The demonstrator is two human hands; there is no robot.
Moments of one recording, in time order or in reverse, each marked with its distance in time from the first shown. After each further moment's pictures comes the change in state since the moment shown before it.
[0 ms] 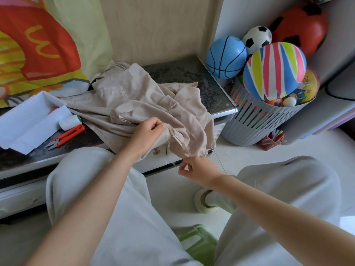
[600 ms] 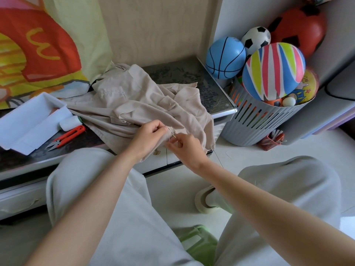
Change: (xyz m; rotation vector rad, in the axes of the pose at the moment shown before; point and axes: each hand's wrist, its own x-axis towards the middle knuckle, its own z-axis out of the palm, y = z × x) left_hand -0.006 0.002 0.002 -0.049 -0.059 0.011; right_hand 0.024 -0.039 -0.015 0.309 0.329 0.001
